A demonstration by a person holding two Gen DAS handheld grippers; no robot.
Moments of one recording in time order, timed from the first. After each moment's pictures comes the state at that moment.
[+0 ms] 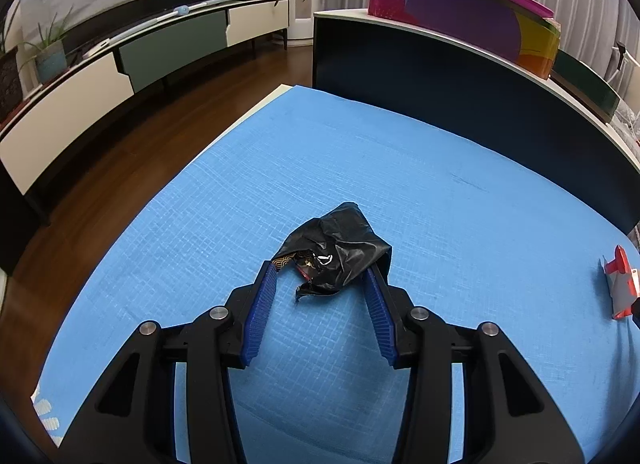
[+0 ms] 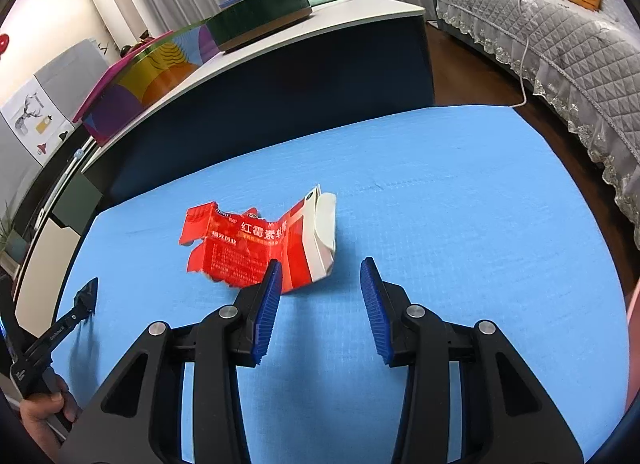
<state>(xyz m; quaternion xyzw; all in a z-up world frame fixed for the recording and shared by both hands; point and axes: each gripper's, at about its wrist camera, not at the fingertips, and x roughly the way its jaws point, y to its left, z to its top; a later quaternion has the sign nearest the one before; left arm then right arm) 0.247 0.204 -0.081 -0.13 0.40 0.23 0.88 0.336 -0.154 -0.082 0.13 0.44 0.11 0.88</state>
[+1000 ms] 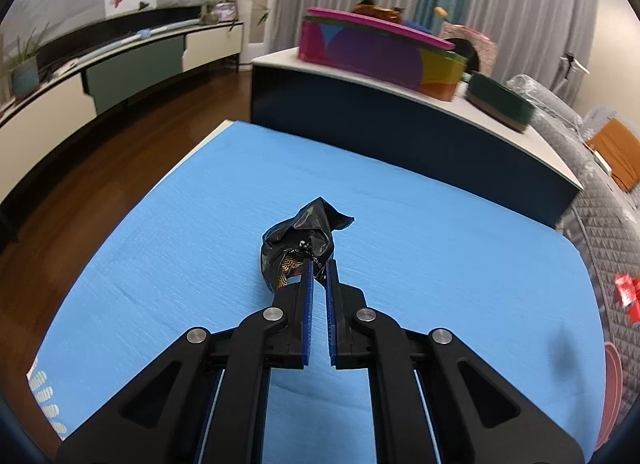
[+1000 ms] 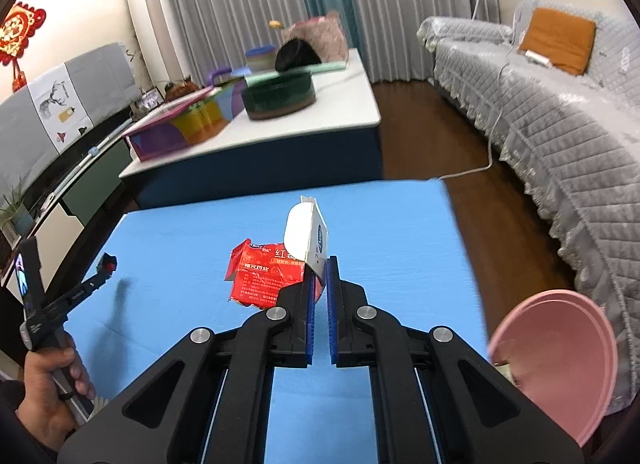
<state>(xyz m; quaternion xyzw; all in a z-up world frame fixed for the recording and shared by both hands) 0.202 0.149 -0.036 -0.13 0.35 0.14 0.92 0.231 -0.215 0.028 0.07 0.36 0.10 0.92</state>
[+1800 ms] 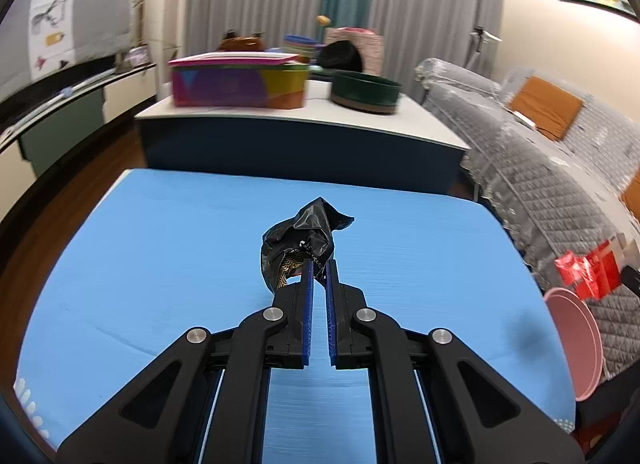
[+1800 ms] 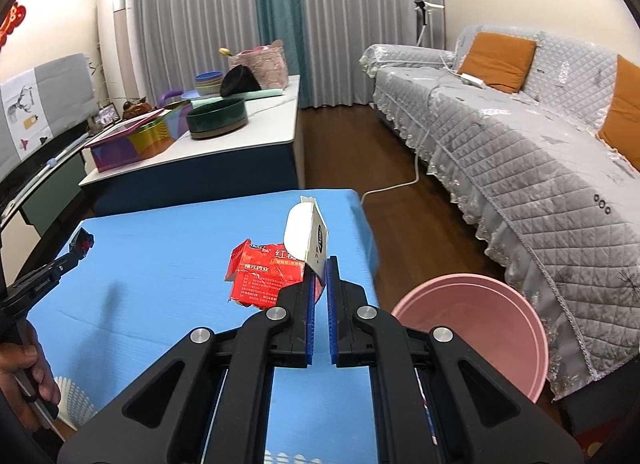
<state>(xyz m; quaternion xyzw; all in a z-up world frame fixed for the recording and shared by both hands) 0.181 0.034 -0.001 -0.06 0.32 0.00 0.95 0.163 -0.274 0.033 0.05 0.32 0.00 0.95</state>
